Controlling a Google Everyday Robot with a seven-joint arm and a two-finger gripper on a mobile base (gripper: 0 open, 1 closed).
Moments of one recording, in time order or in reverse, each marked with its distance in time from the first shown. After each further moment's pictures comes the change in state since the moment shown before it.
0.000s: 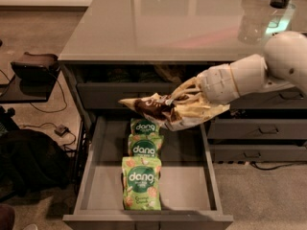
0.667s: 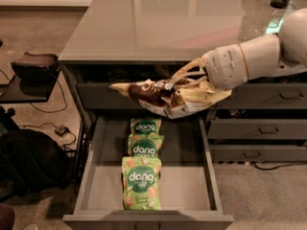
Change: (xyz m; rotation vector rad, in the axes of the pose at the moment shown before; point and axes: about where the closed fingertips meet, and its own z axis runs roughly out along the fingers) arm -0.050 -0.031 -0.028 0.041 -0.084 -0.119
